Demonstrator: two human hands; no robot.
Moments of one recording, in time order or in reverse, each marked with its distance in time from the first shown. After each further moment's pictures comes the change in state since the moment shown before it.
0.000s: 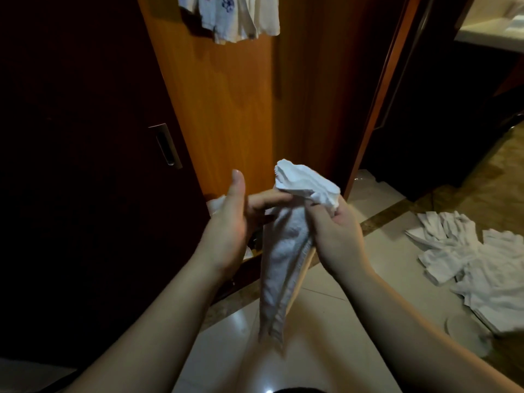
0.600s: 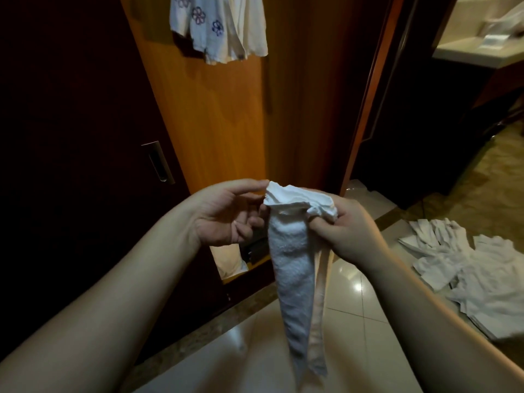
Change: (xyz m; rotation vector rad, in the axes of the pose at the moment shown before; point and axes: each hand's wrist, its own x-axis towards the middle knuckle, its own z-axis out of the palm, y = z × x) left_hand 0.049 0.046 -0.018 -0.089 -0.273 -0.631; right_hand 0.024 -0.026 -0.045 -0.246 -0.192 -0.148
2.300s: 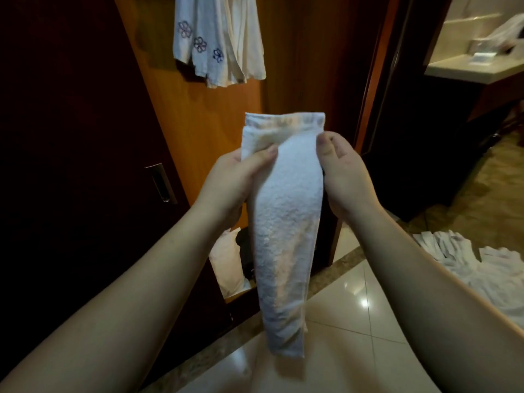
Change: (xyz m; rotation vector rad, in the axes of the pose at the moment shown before) left_hand 0.021 0.040 0.014 0.262 0.263 0.884; right_hand 0.090 -0.004 -0.011 0.334 0.274 0.098
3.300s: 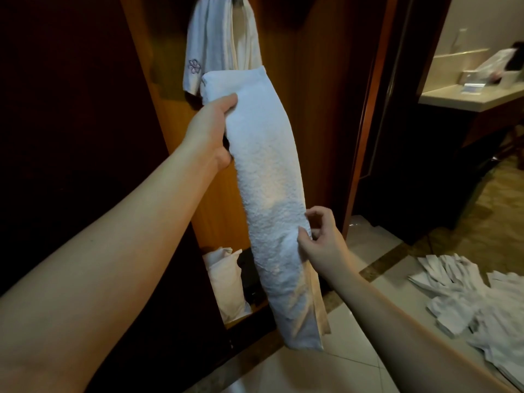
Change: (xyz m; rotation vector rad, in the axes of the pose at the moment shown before) left_hand 0.071 0.089 -0.009 -0.274 0.315 -0.142; right_hand -0.043 0.088 0.002 -0.318 0.008 0.021
